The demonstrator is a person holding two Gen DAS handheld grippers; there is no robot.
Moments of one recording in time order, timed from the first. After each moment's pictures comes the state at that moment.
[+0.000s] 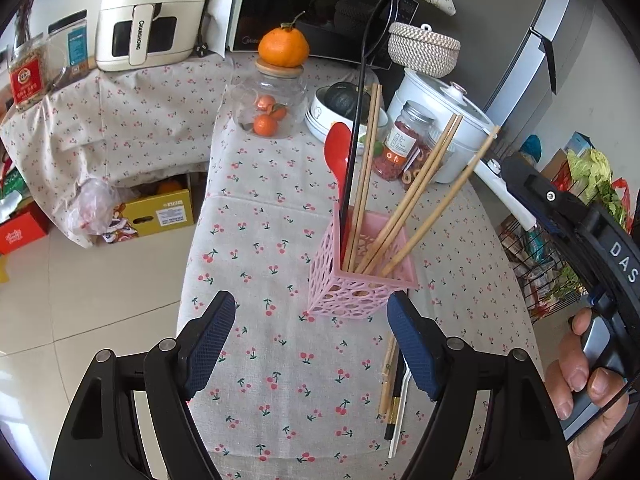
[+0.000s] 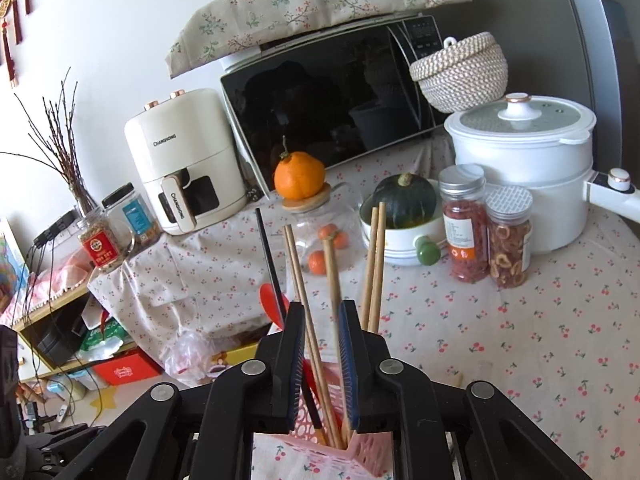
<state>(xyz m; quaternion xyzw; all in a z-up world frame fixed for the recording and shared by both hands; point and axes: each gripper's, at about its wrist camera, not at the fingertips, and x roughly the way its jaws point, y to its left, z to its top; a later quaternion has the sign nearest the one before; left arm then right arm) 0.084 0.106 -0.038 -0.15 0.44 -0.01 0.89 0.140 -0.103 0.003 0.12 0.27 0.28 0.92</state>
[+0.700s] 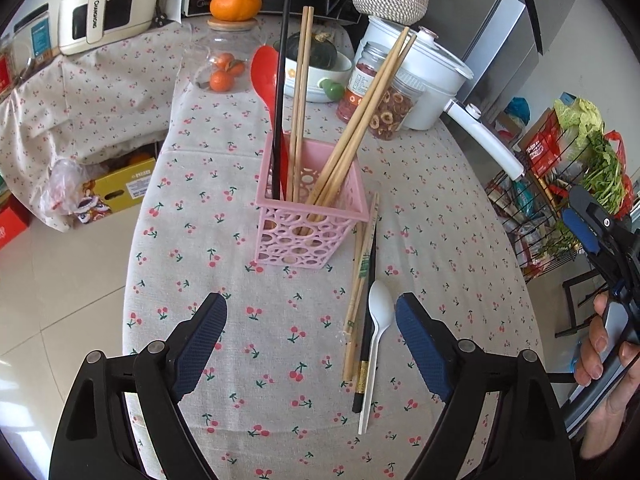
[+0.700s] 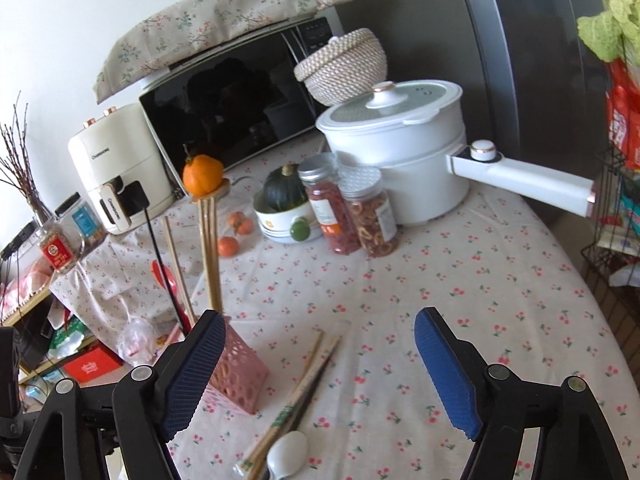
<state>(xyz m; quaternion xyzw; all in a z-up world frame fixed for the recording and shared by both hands) 0.078 0.050 -0.066 -0.13 0.49 -0.05 0.86 0.119 -0.236 -0.007 0.12 0.31 0.20 0.92</state>
